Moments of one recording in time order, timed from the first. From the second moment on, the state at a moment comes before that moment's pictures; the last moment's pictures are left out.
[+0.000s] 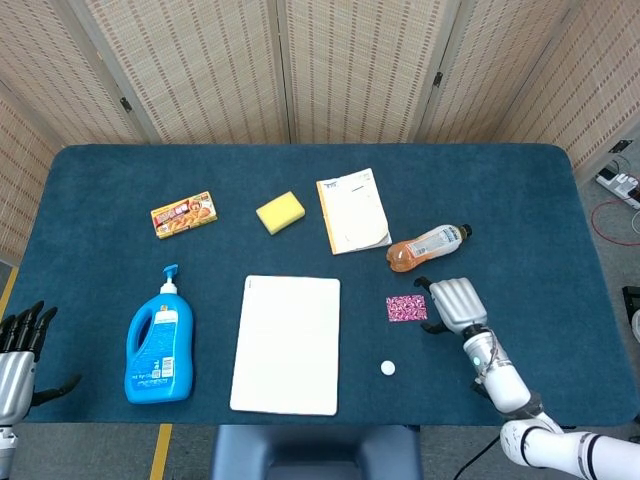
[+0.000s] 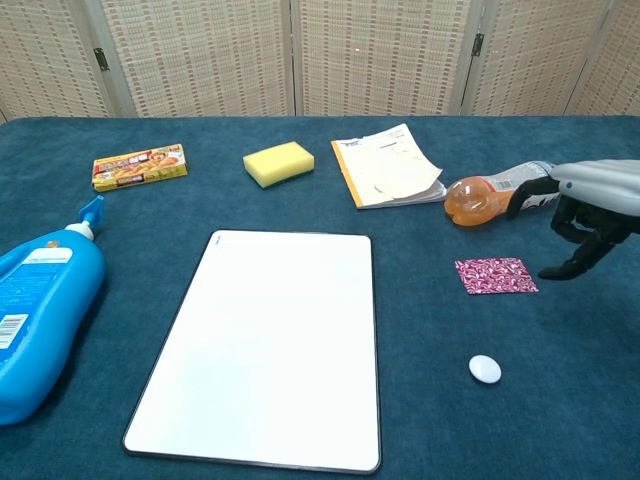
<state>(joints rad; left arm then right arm) -0.04 -1.16 -0.04 -1.58 1.49 1.52 0.07 0.54 -1.39 0.16 -1.61 -1.04 0.94 -0.49</state>
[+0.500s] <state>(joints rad) -0.05 -1.17 -0.04 -1.58 1.49 1.51 0.08 0.62 -1.47 0.13 -1.51 -0.91 0.88 -0.54</state>
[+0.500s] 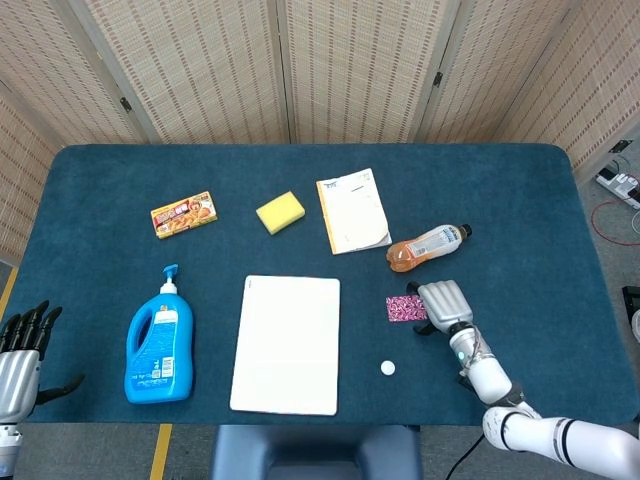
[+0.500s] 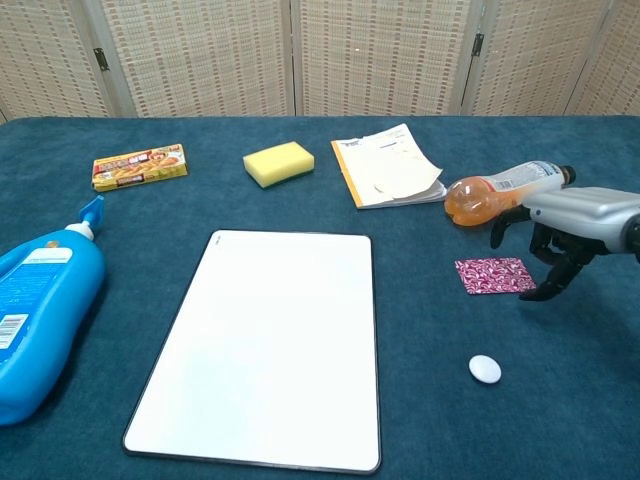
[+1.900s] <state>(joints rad) -0.04 -1.17 -0.04 -1.57 1.47 1.51 0.07 0.70 -1.52 0.09 -1.42 -0.81 0.87 -0.54</state>
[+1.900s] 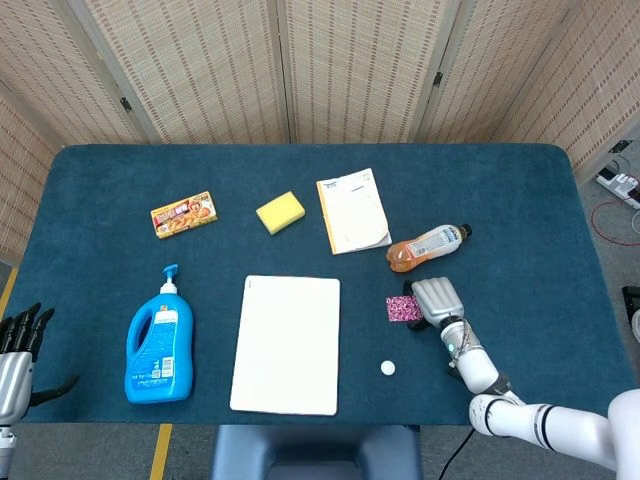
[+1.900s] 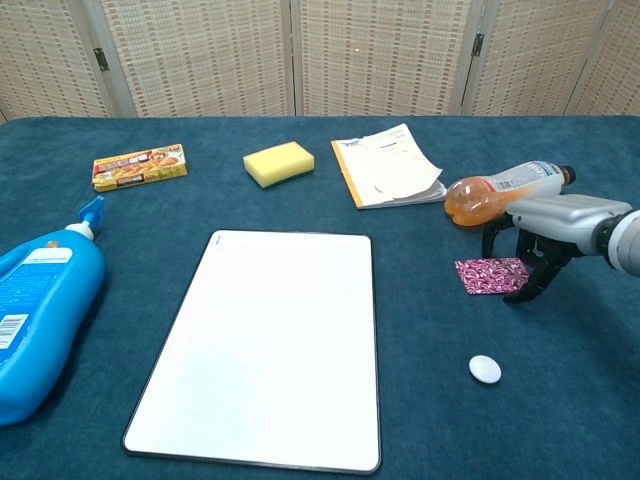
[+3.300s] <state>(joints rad) -0.02 -1.16 -0.02 -1.57 1.47 1.51 0.06 0.68 -1.50 0.06 -1.47 -0.85 0.93 -0.52</state>
